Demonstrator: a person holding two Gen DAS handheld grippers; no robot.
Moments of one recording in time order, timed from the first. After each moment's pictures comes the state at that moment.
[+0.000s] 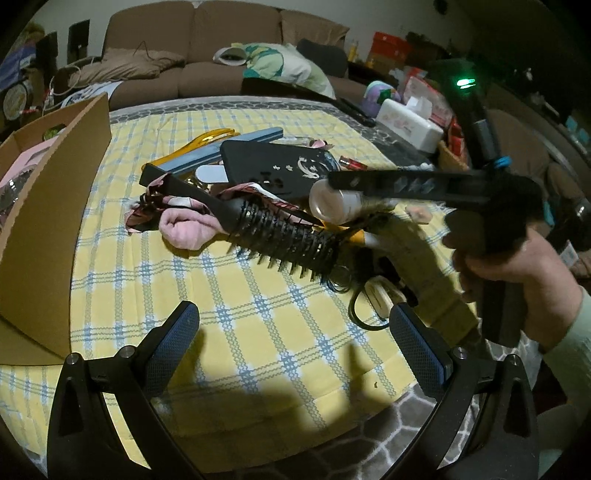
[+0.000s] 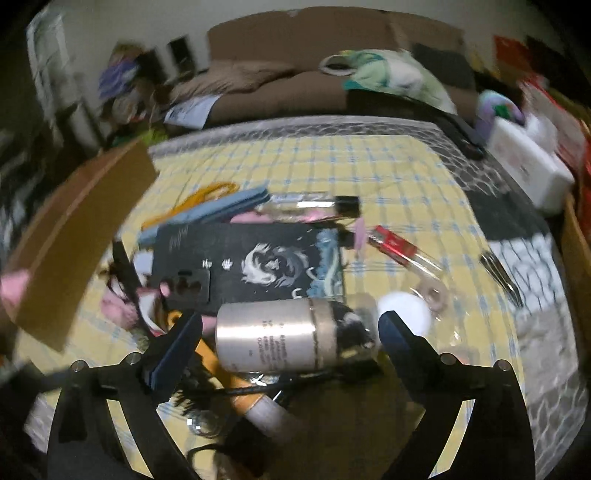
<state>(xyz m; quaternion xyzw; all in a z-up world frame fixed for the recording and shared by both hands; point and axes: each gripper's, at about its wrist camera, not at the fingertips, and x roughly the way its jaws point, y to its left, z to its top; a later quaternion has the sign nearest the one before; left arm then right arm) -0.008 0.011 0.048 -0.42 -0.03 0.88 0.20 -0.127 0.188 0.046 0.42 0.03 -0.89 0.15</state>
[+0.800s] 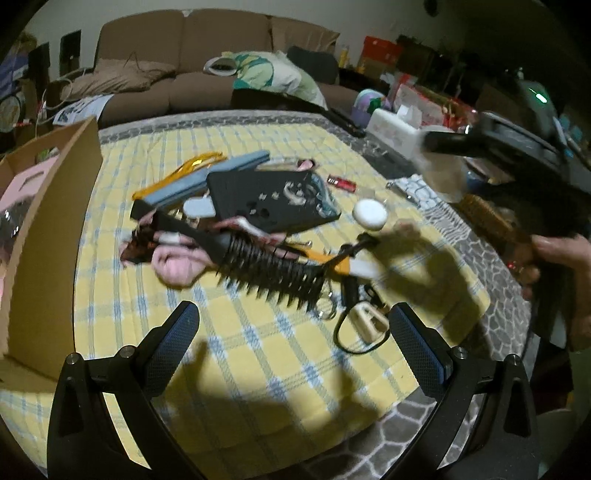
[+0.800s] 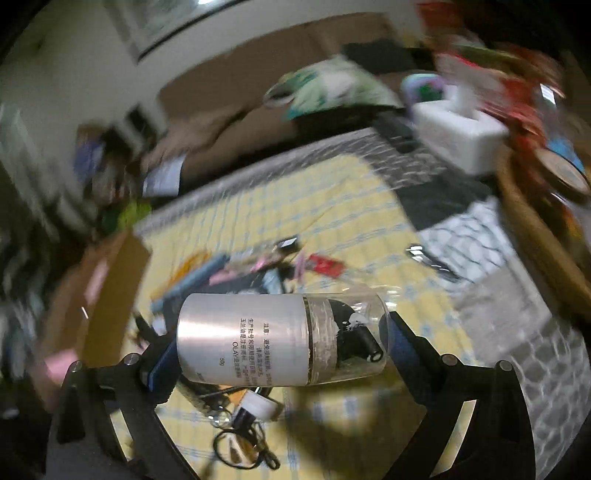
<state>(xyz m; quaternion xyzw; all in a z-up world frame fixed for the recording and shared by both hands) -0.019 0.022 0.074 -0.41 -0.02 0.89 0.22 -0.088 0.290 0.113 0.37 -0.17 -0.91 0.08</state>
